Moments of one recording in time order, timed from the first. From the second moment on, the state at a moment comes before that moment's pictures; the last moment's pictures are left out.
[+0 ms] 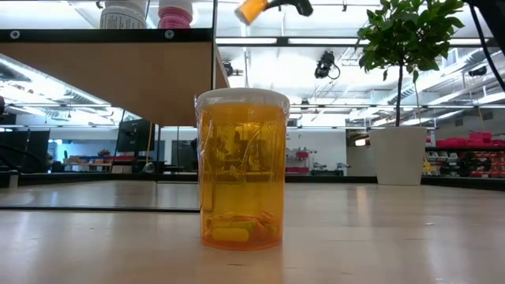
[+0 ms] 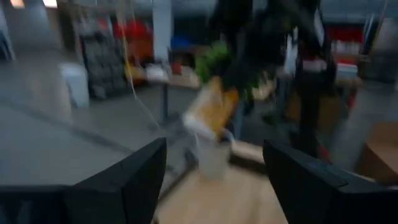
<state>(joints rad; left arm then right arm) 0.18 0.83 0.99 -0.10 -0.31 -0.06 -0.35 1.84 2.36 -1.09 -0.11 0.67</state>
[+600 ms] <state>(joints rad) 0.19 0.95 0.99 0.12 -0.31 0.17 -0.30 1.83 2.35 -0.83 -0.34 0.81</state>
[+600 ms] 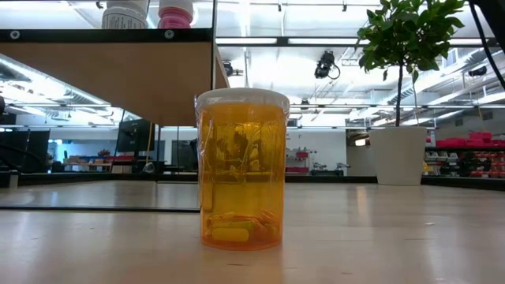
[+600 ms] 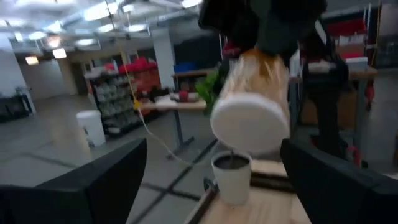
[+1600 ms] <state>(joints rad) 0.19 0.97 0.99 0.27 -0.26 0.16 -0.29 1.83 2.35 -0.62 -0.39 0.86</state>
